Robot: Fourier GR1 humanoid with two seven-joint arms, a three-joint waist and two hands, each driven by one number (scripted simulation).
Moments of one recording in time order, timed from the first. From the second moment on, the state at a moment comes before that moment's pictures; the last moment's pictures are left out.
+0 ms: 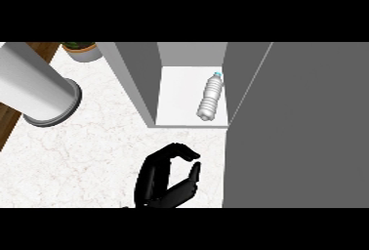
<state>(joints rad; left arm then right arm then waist) -0.16 0.13 -0.75 -1.47 0.52 0.52 -0.54 0.80 -0.38 -0.30 -2.35 -0.71 0.51 -0.13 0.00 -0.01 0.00</state>
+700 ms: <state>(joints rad) 0.11 0.49 -0.65 -1.77 0.57 0.38 -0.55 0.84 -0.45 -0.18 -2.36 -0.69 0.68 -0.11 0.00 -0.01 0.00</state>
